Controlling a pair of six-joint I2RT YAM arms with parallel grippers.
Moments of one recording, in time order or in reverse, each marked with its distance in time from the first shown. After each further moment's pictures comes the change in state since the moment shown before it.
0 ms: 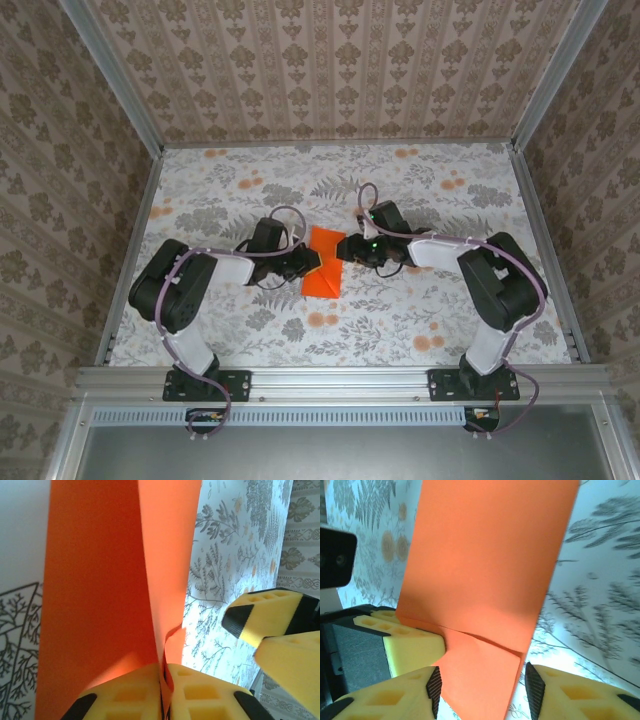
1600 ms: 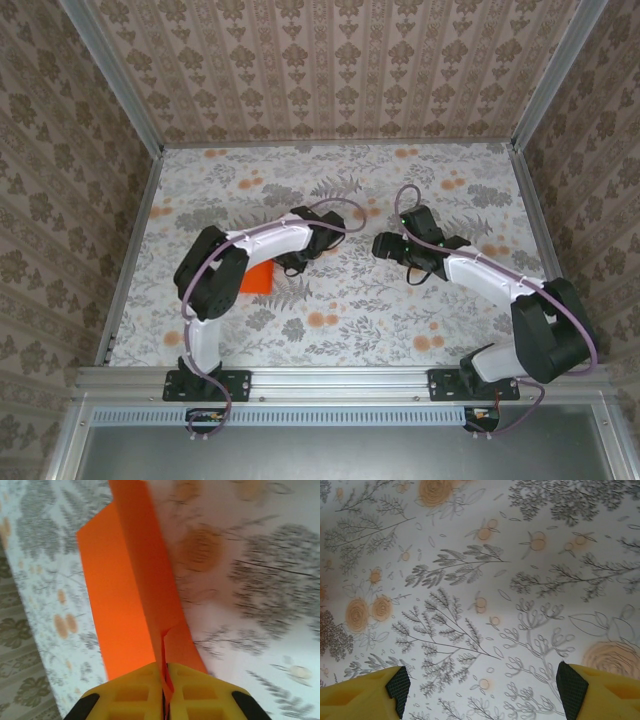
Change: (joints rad) left arm -0.307 0.231 0.711 -1.430 -1.255 0.397; right arm -0.082 -0.347 -0.144 -0.242 0.428 -0.038
